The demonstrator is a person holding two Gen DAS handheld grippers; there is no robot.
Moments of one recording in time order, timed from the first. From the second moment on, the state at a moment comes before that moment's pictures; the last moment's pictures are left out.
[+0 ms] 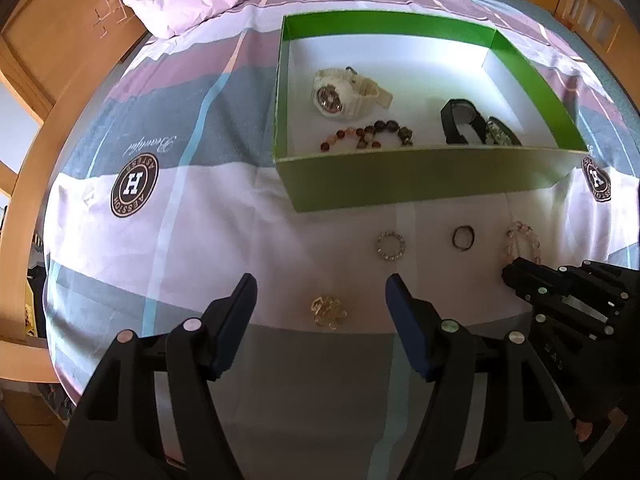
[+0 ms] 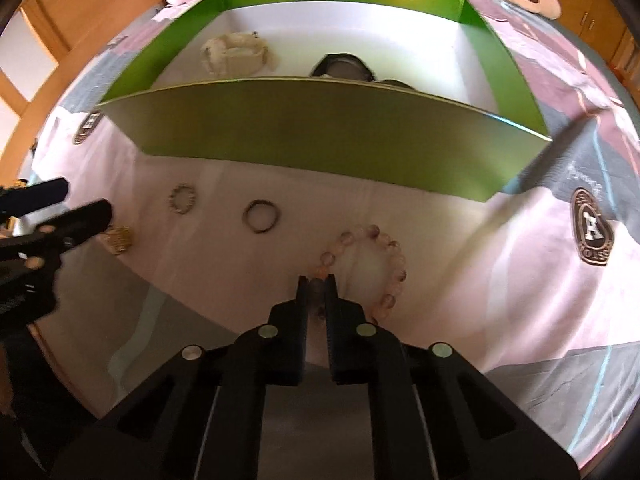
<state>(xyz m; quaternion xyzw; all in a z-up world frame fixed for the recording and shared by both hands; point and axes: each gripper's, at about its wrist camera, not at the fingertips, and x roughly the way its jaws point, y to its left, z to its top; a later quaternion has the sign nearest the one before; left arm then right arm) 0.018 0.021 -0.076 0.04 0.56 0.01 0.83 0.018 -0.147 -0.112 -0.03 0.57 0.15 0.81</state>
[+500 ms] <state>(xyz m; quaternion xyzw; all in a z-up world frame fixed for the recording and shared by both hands) 0.016 0.019 -0.078 0.05 0.57 0.01 0.82 0.029 -0.182 -0.094 0.01 0.54 0.06 0.84</state>
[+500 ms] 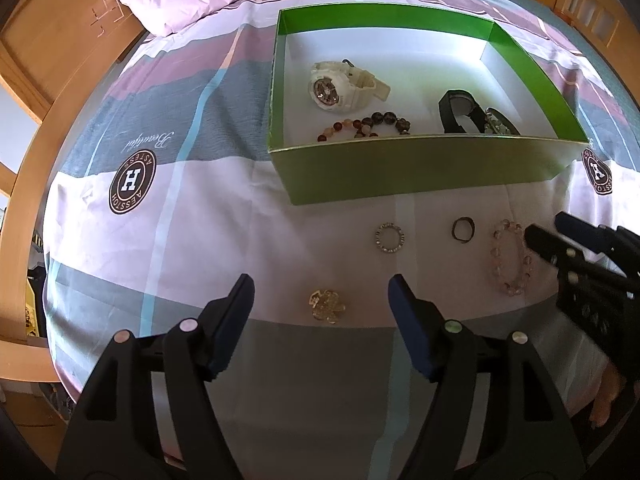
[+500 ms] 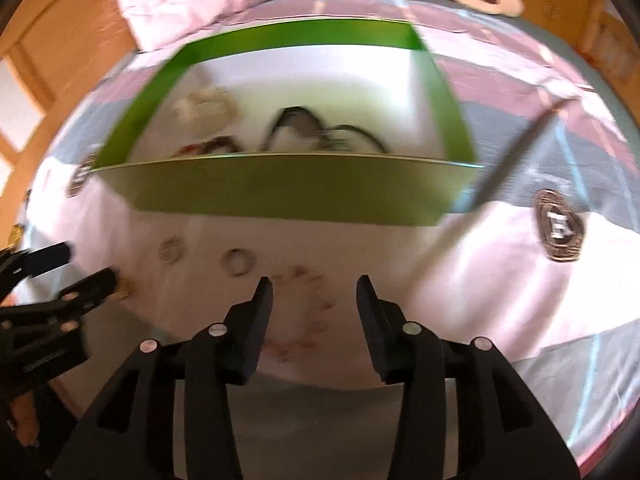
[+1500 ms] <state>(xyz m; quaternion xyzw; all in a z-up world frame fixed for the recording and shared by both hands) 0.023 0.051 -0.078 0.00 0.58 0.04 0.81 0.027 -0.184 -0.065 0.05 0.50 0.10 0.86</state>
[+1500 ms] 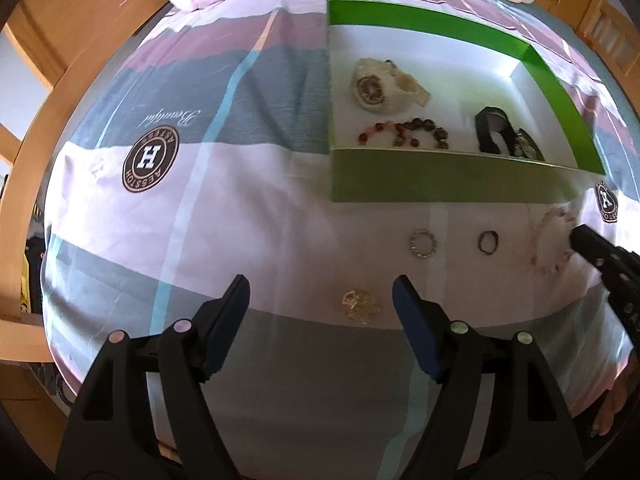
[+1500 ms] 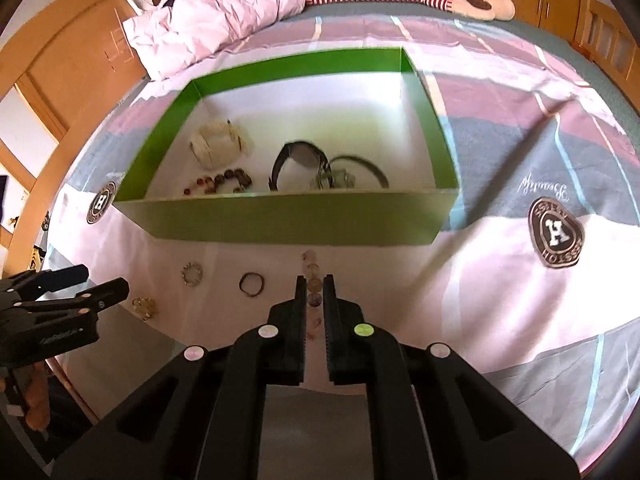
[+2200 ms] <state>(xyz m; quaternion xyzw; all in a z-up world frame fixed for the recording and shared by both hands) 0.025 0.036 -0.118 0.03 0.64 0.03 0.77 0.027 -0.191 -0.079 0.06 0.52 0.10 0.85</state>
